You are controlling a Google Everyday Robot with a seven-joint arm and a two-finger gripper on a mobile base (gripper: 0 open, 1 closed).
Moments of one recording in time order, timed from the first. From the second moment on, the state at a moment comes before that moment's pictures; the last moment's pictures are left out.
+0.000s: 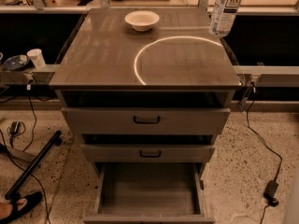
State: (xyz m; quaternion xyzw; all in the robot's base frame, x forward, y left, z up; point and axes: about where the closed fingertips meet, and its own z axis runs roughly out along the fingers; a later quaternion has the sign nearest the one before) arm 0.763 -0.234 1.052 -0.34 0.72 0.14 0.59
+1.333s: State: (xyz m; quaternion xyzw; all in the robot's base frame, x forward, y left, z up) arm 0.659 -0.136 1.022 -0.45 0.65 0.30 0.53
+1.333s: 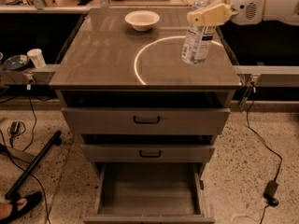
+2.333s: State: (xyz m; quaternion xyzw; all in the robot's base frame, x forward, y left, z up) arm 0.637 -0.106 1.016 -0.49 0.62 0.34 0.51
